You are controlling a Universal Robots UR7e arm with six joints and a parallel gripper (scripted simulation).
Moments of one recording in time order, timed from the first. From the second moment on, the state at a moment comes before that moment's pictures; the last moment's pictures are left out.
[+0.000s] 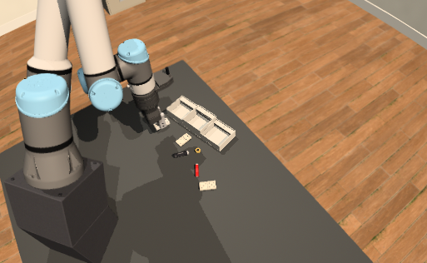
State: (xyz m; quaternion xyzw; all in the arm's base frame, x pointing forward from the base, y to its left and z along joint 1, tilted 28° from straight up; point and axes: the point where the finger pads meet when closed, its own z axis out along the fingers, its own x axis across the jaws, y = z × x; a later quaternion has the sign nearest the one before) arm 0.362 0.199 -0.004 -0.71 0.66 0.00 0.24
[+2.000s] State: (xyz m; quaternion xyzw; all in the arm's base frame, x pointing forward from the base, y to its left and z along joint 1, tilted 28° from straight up) arm 0.444 0.238 0.047 -0.20 0.95 0.14 0.20
